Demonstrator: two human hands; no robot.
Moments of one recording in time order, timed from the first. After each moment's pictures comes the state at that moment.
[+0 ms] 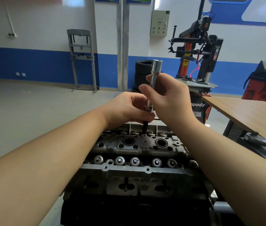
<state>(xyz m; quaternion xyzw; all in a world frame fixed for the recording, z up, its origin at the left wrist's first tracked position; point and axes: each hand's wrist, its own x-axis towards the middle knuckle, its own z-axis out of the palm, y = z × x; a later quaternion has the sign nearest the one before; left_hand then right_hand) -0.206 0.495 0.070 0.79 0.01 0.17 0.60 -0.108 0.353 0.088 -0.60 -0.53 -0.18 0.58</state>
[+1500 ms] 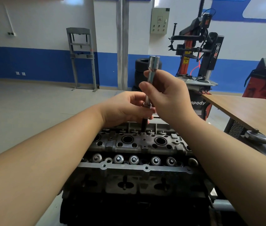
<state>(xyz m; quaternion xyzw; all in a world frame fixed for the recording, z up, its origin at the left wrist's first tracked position) -0.211 0.493 0.076 0.78 0.02 0.12 0.61 -0.103 0.350 0.090 -0.59 -0.55 -0.15 0.56</state>
